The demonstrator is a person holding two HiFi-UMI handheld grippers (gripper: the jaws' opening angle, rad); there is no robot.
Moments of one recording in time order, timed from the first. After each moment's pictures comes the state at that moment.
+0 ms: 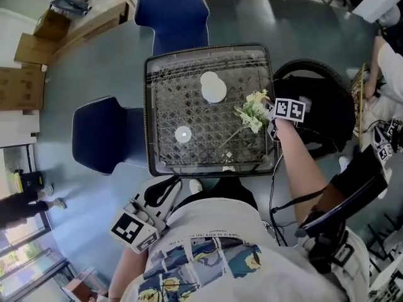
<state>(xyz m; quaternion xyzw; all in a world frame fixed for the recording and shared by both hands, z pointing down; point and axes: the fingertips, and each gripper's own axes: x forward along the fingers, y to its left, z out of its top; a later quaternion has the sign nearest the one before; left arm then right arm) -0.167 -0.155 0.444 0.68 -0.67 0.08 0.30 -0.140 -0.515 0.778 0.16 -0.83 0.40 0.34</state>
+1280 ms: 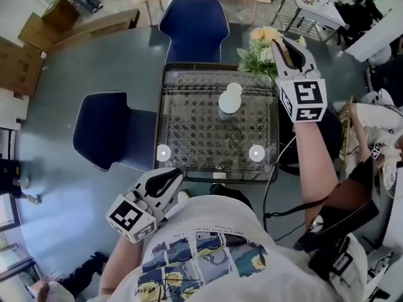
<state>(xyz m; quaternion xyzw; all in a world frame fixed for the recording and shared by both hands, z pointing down) -0.213 -0.080 0.415 0.70 -0.68 0.01 0.23 -0.302 -0.442 0.316 0.12 -0.97 -0.21 0.07</state>
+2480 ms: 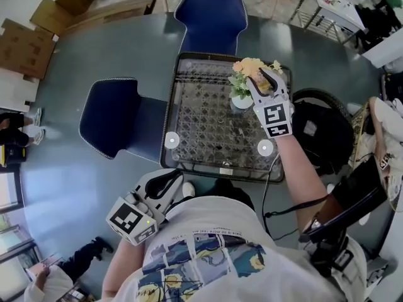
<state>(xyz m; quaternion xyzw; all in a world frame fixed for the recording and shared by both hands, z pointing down) -0.232 -0.042 0.413 0.65 -0.71 0.01 0.26 -0.344 -0.357 0.493 0.02 -0.97 -0.19 0.16</state>
